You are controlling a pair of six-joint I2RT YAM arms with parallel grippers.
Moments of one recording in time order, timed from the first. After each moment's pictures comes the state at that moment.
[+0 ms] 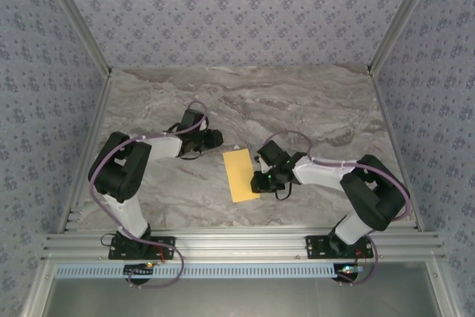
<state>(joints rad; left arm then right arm) -0.47 1.80 0.91 0.03 0.22 -0.63 0.76 1.56 0.72 -0.32 -0.32 0.60</state>
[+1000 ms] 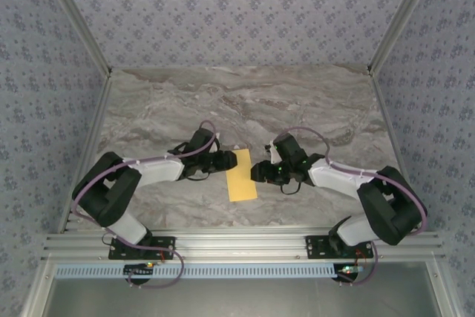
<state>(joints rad) -0.69 1.59 0.71 0.05 0.27 -0.78 0.63 1.43 0.63 -0.17 -0.44 0.67</state>
